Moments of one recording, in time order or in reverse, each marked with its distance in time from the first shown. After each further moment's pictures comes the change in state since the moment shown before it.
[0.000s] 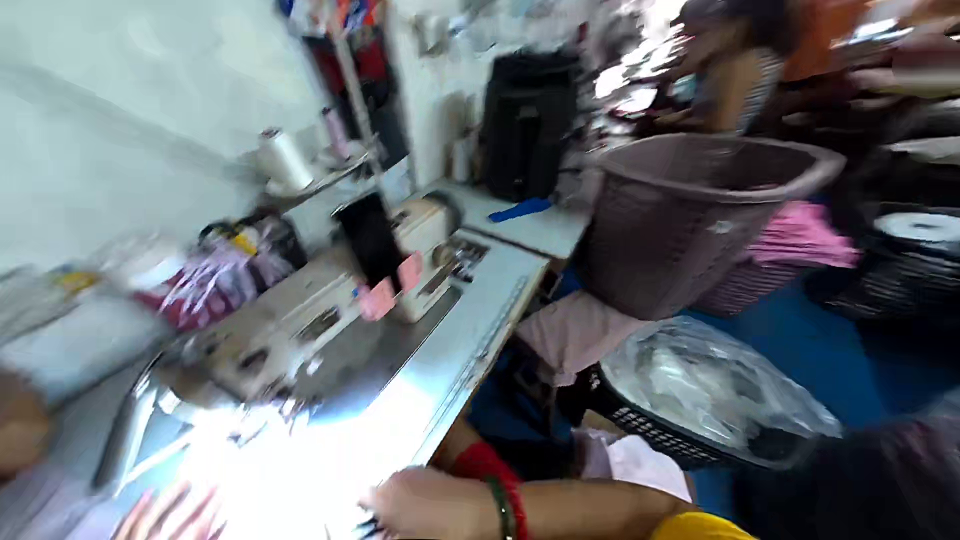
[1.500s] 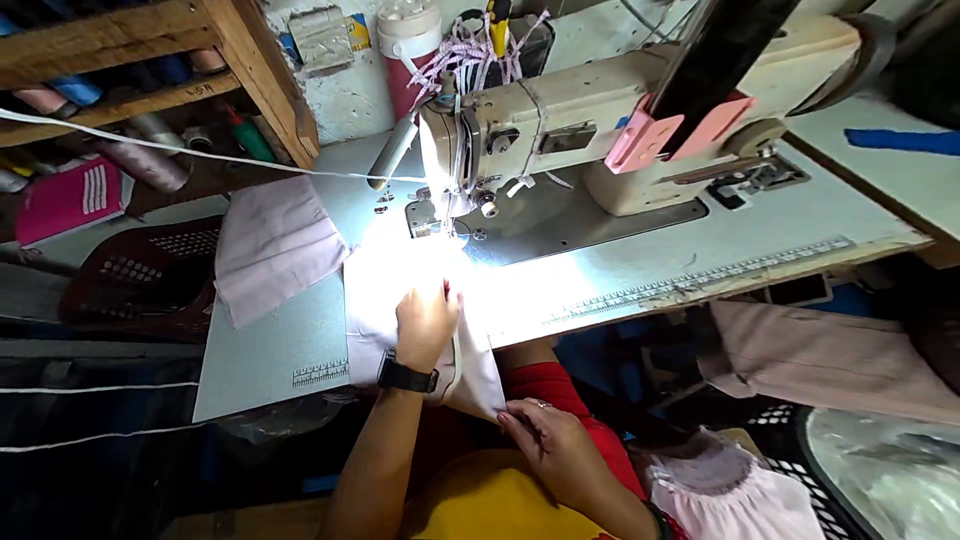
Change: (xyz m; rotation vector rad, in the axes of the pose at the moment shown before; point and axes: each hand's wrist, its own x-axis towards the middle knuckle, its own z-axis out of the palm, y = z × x) left_hand 0.049 0.124 0.031 -0.375 -0.032 -1.015; right_hand -0.090 0.013 0.105 0.012 0.454 -0.066
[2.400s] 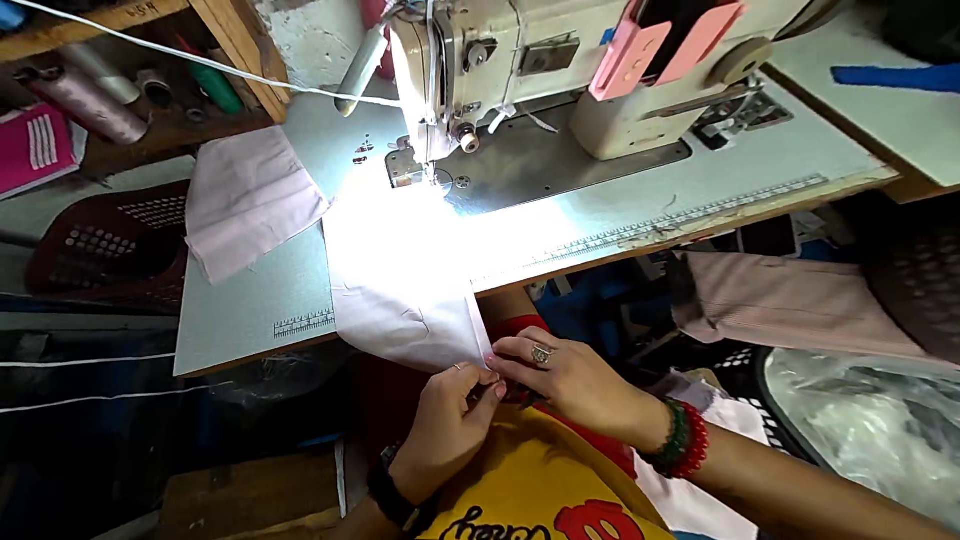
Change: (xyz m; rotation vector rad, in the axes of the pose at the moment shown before) left_hand -0.173 -0.016 0.053 -0.587 -0.168 0.299; right_hand 0.018 0.018 -0.053 -0.250 -0.221 -0.636
